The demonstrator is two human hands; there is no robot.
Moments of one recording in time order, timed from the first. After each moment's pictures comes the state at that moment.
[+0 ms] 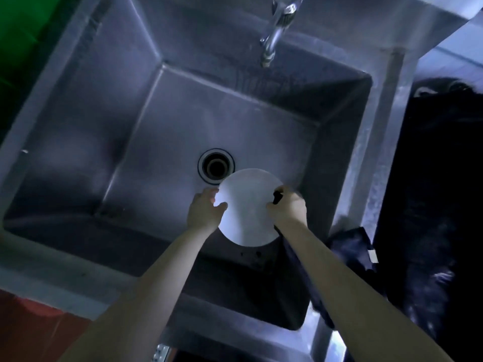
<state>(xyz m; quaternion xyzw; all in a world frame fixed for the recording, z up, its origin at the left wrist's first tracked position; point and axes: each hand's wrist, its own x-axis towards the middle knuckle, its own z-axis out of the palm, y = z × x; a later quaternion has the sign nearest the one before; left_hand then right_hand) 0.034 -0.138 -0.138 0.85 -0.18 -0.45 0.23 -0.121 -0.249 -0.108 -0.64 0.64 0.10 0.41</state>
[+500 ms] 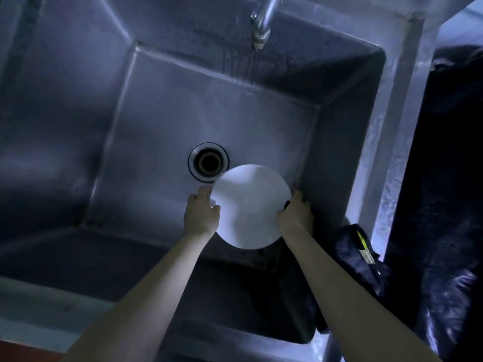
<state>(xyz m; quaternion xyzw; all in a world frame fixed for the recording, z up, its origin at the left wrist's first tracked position) 0.038 -0.147 -0.172 0.85 -0.22 -0.44 0.16 -0.131 -0.248 -0.148 -0.56 0.72 0.21 0.34</state>
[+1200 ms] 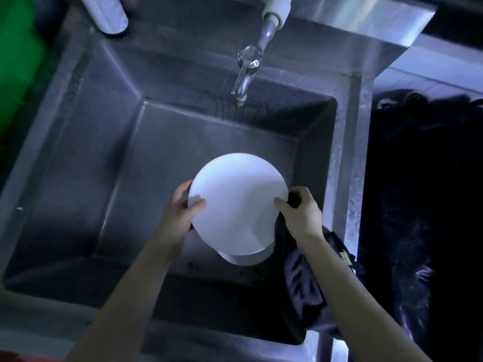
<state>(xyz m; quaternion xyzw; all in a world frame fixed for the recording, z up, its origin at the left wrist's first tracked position) 0.085 -0.161 -0.061 0.68 -0.09 -0.54 0.49 -0.133 -0.274 -0.046 -0.54 0.69 -0.12 0.46</state>
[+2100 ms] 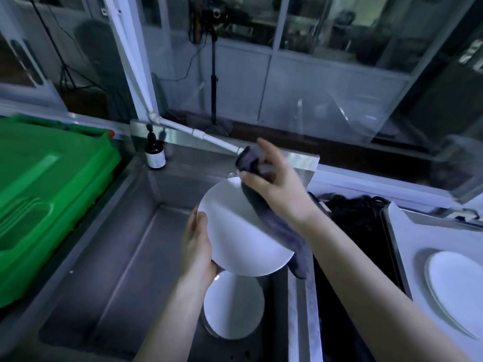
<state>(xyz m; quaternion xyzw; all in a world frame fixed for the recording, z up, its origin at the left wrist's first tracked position) 0.022 -0.167 0.141 0.54 -0.11 -0.45 0.70 -0.092 -0.270 0.248 -0.74 0.39 -0.32 0.44</state>
